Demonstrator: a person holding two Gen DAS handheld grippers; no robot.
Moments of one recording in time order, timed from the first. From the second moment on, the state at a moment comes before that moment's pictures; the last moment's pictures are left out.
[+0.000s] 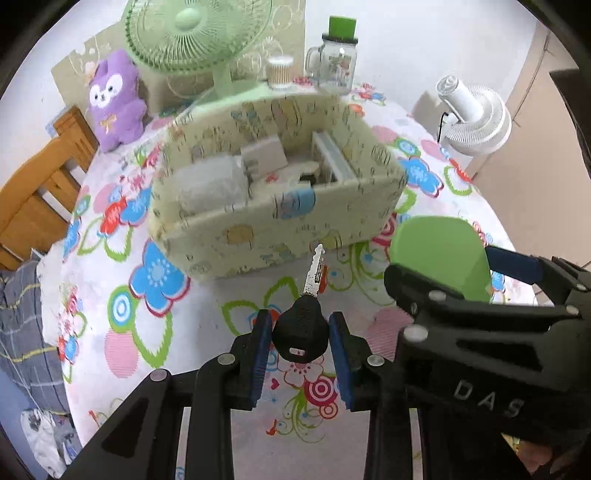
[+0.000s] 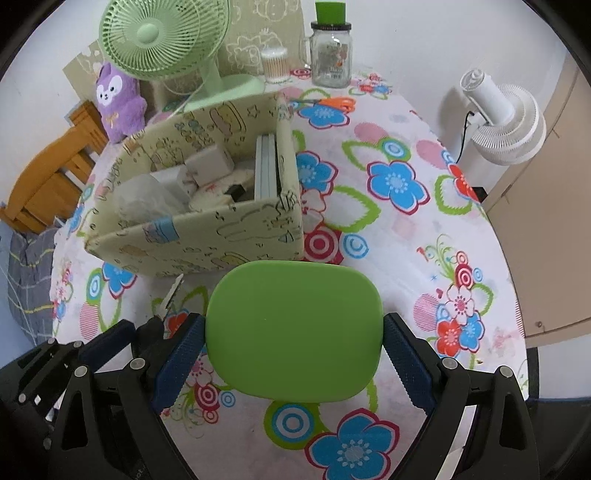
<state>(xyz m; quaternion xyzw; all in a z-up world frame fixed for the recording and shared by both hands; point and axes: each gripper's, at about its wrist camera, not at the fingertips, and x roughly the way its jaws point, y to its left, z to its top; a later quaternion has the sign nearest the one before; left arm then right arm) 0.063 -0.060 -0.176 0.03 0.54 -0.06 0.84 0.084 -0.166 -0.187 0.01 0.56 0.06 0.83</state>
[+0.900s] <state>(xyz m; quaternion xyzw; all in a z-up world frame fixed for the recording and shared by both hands) 0.099 -0.057 -0.110 0.02 0.49 -0.05 0.87 0.113 -0.163 -0.114 0.01 0.49 0.08 0.87</state>
